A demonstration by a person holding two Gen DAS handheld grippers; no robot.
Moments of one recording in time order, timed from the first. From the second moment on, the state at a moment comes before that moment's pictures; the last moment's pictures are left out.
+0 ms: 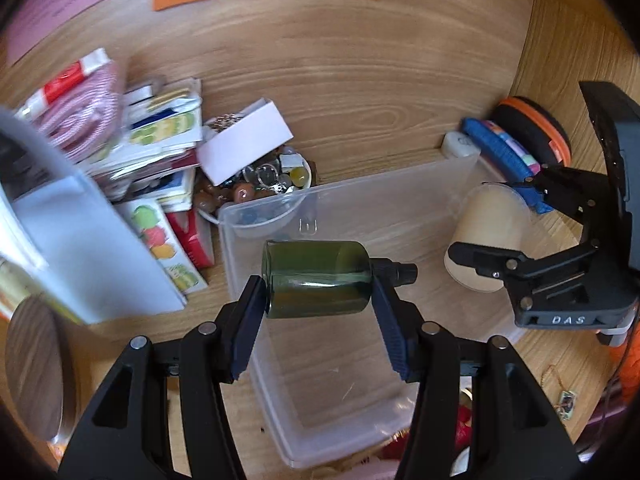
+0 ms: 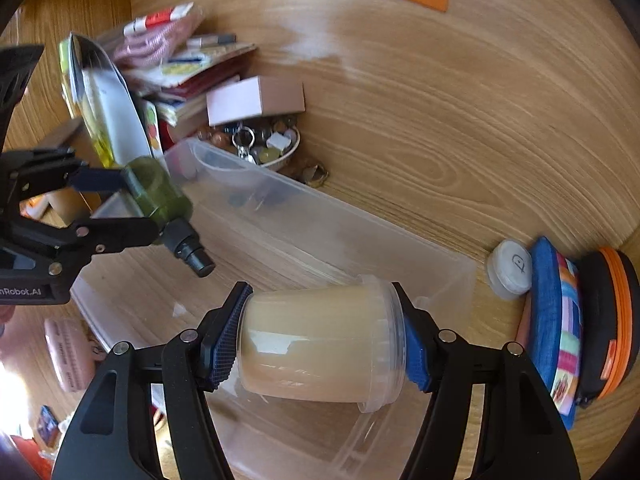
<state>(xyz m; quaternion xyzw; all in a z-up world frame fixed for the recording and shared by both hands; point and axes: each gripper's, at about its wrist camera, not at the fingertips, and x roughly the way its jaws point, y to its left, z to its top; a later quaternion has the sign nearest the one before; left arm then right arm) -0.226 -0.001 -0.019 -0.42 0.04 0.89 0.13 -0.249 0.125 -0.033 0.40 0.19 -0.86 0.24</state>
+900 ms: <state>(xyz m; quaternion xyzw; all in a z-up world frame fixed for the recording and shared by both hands) -0.242 0.014 -0.036 -0.45 0.10 0.88 0.14 -0.253 0.099 -0.042 0.42 0.30 -0.83 0.22</state>
